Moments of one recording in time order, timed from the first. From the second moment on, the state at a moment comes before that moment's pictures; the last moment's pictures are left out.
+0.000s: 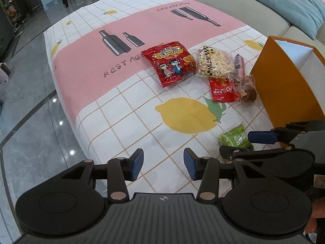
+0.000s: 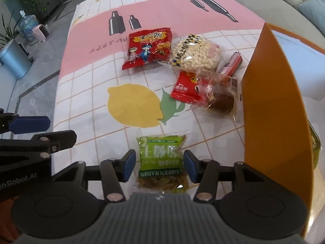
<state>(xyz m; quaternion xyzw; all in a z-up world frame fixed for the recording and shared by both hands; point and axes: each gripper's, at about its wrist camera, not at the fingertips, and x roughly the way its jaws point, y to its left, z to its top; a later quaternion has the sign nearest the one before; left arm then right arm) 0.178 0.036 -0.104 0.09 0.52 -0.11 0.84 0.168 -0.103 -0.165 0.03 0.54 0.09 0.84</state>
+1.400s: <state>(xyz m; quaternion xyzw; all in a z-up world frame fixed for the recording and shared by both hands) 0.254 -0.086 -0.120 0.09 0.50 -0.25 0.82 0.180 -0.274 -0.081 0.06 0.45 -0.02 0.89</state>
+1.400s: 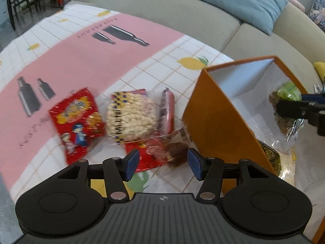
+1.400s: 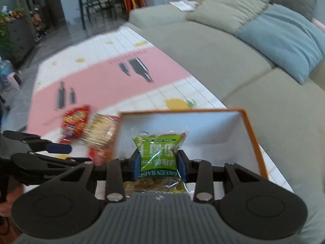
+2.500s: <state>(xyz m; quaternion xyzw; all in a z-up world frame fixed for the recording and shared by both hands) 0.249 -0.082 -0.108 0.01 0.51 -0.23 0.83 0.191 -0.311 -0.141 0.15 0.48 -0.02 0.86</state>
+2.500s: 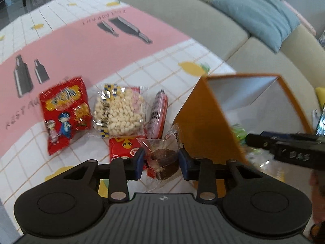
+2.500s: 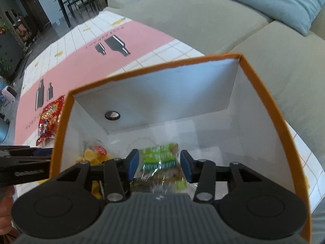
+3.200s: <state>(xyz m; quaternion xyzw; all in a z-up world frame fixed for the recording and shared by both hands) 0.234 -0.190 -0.037 0.11 0.47 -0.31 0.82 0.159 -0.325 -0.111 0.15 0.46 -0.01 0.88</state>
